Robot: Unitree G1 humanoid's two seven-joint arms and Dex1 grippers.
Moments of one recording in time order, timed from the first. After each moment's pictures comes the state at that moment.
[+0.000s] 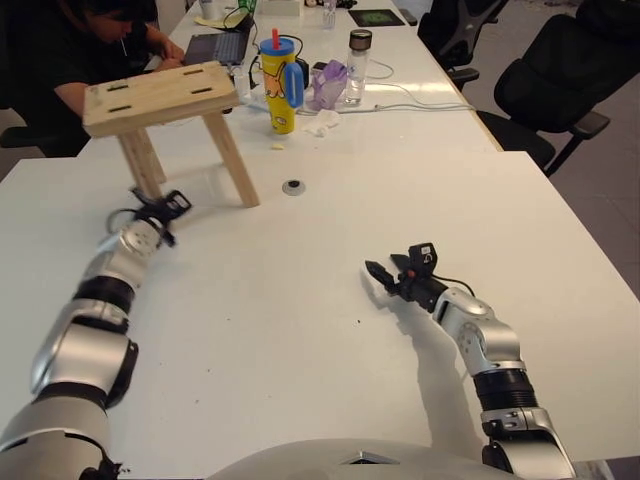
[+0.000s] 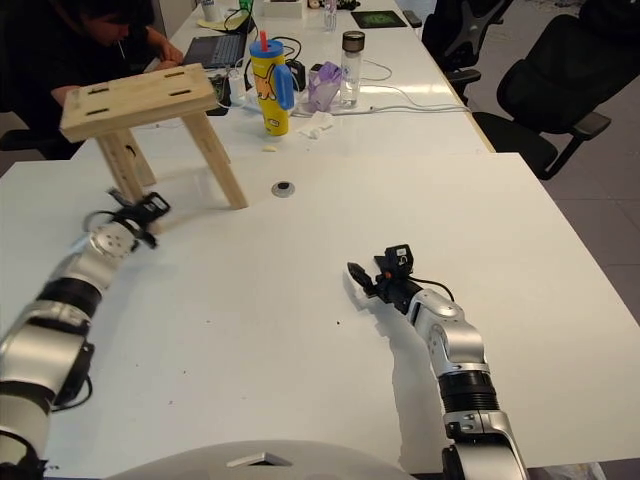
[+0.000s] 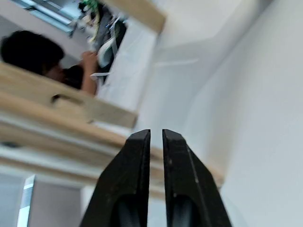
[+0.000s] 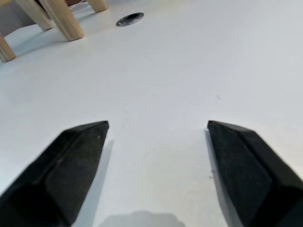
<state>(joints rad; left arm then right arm) -0.86 0.72 -0.35 1.20 0.45 -0.07 0.01 -0.18 -0.26 0.01 0.15 0.33 0.44 0.48</state>
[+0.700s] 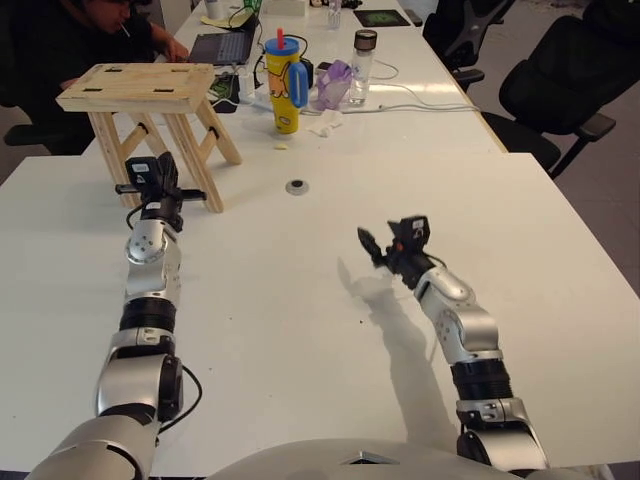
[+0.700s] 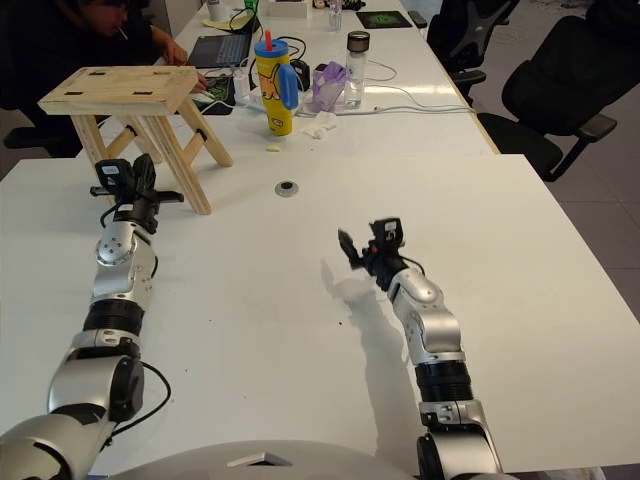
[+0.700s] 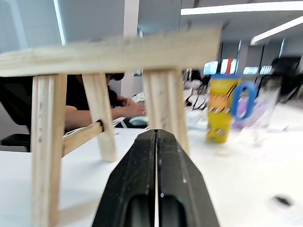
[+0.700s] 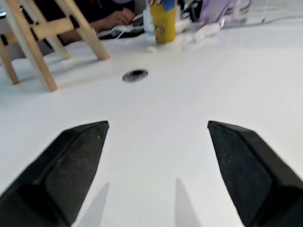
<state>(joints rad) -0.57 0.29 0.19 0.57 -0.30 -0.22 -0.12 -0.30 -0.14 -0.02 0.04 0.22 0.29 0.26</state>
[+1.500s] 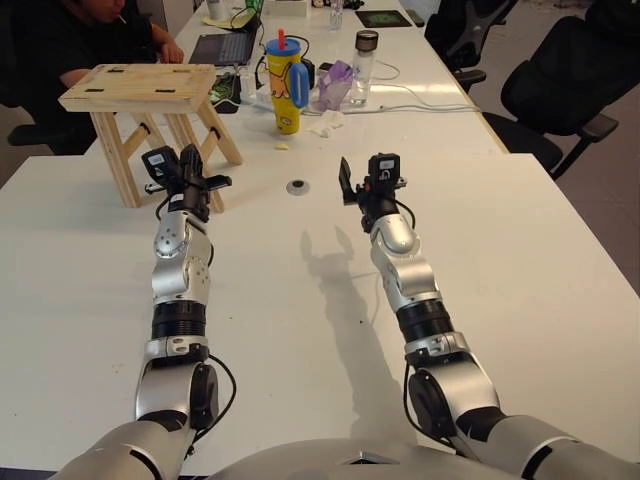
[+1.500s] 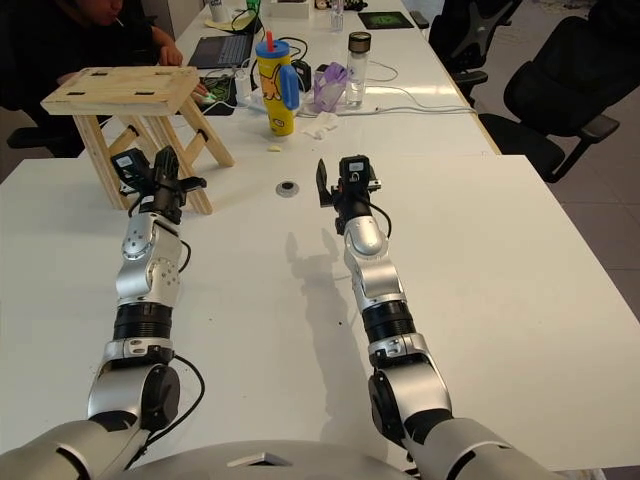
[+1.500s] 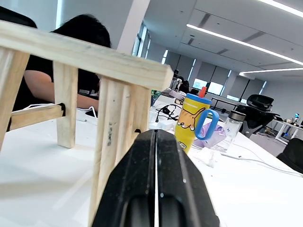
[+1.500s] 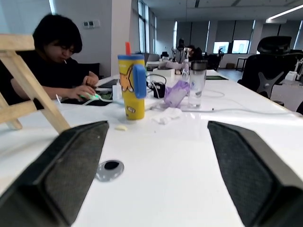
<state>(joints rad) -0.57 0.13 0.25 0.42 -0.31 -0.06 -0.05 -0.64 0.04 0.00 0.47 0.02 0.01 -0.01</state>
